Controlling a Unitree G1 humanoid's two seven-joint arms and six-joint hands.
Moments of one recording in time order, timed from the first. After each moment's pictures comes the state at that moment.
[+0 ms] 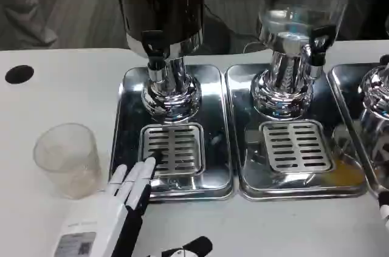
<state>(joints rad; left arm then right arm) 0.63 0.33 -0.19 -0.42 0.92 -0.16 0.18 0.51 -0.47 -0.19 -0.01 -0.47 -0.52 -0.15</state>
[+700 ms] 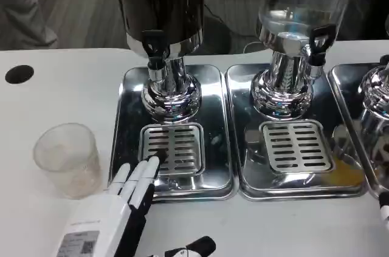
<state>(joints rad) 0.62 0.33 -0.20 -0.42 0.92 -0.16 0.18 0.51 -0.47 -0.19 -0.01 -0.46 -0.52 -0.15</state>
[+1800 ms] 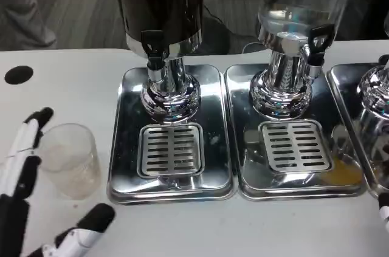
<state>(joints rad) 0.79 0.29 0.15 -0.44 0.51 -0.53 0.35 0.52 -0.45 -0.19 -0.02 -0.45 -0.53 -0.15</state>
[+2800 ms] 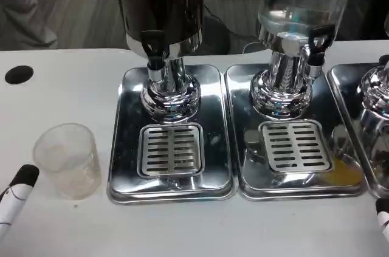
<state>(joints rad) 0.53 0.25 0.29 -0.22 0.46 -0.23 0.25 0.54 -0.45 -0.18 -0.01 -0.45 -0.53 -0.15</state>
